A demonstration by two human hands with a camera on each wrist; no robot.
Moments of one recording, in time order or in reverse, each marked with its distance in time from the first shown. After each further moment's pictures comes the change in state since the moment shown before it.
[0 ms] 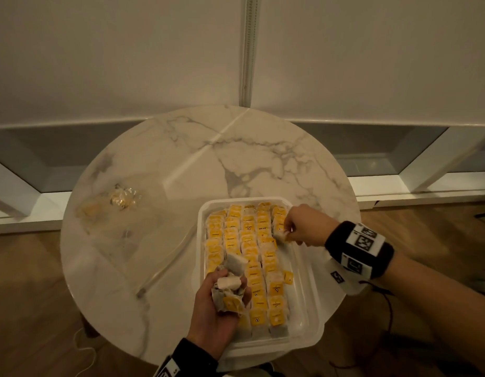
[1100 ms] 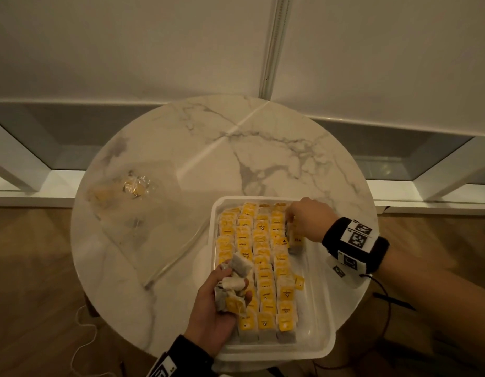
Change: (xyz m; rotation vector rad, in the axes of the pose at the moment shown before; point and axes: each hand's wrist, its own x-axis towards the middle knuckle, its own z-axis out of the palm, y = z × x) left_hand 0.001 0.019 -0.003 0.049 0.047 0.001; right_hand 0.034 -0.021 -0.005 -0.305 0.055 -0.002
